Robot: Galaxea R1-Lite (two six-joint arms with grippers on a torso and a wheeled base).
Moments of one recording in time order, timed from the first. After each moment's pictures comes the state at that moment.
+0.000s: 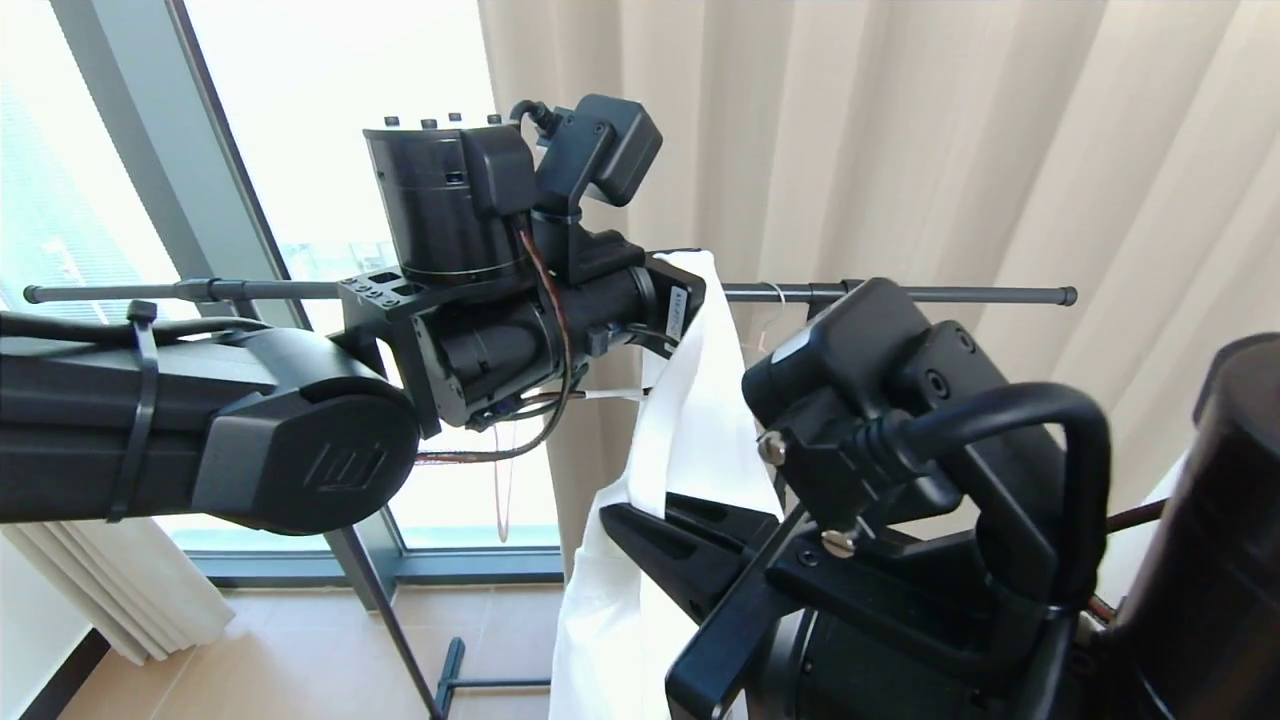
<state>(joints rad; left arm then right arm) -0.70 1.84 -1.27 -0.59 -0.03 0.13 1.23 1.58 -0.93 -0.44 -0.41 0.09</state>
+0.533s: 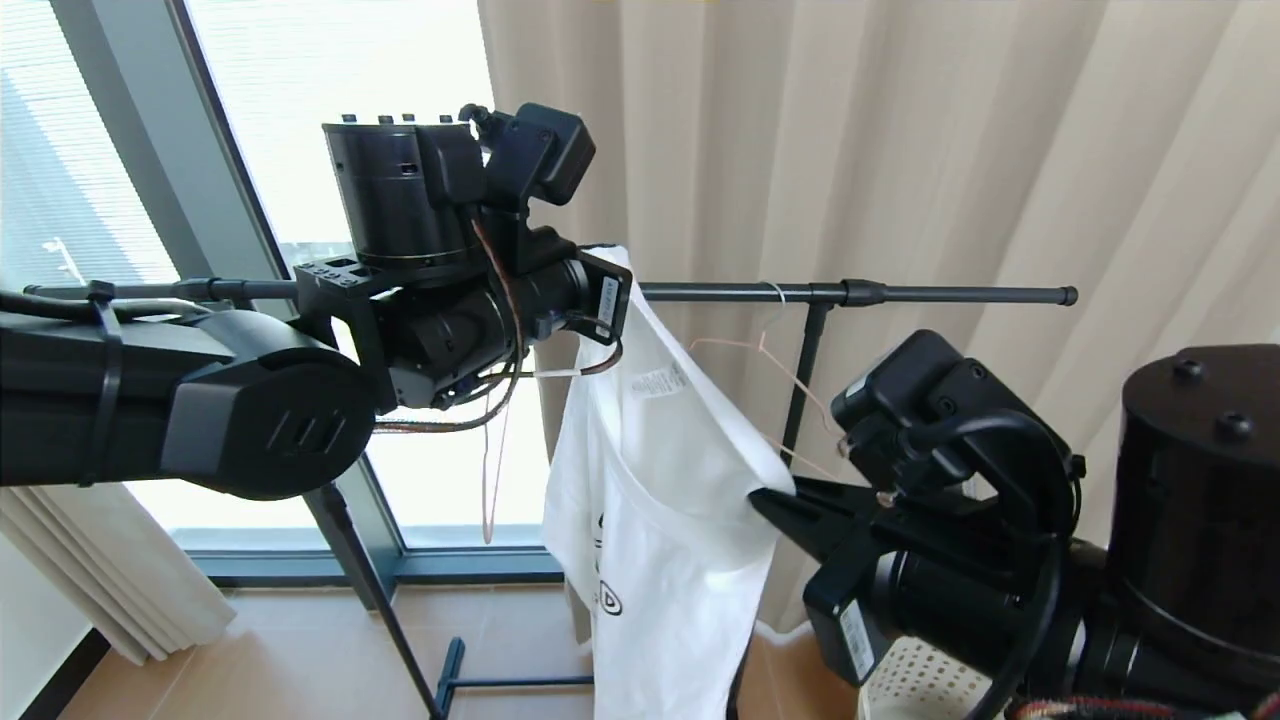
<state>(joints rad) -0.61 1.82 -1.26 -0.51 0.12 0.21 1.00 1.50 -0.80 -0.33 -0.42 -0.04</state>
